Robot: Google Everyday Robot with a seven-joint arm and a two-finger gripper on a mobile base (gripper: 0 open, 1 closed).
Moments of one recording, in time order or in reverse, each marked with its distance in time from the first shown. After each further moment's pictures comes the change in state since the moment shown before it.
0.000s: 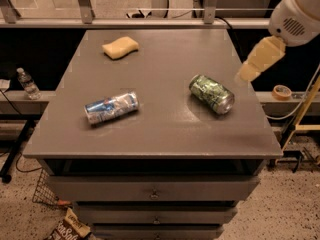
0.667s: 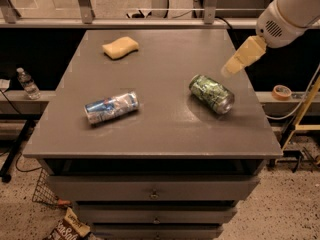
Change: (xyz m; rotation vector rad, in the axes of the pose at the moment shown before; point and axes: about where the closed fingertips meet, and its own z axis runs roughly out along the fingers) arm -0.018 -0.029 0.045 -0.019 -0.048 0.160
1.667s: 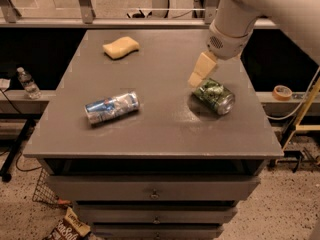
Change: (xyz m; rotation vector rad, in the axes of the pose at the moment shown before) arm -0.023 0.047 0.075 -0.027 0.278 0.038
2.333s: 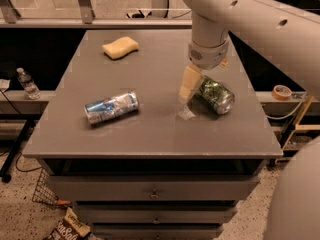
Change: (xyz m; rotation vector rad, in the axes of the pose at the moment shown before) arm -0.005 0.021 0.037 0.019 0.173 -0.050
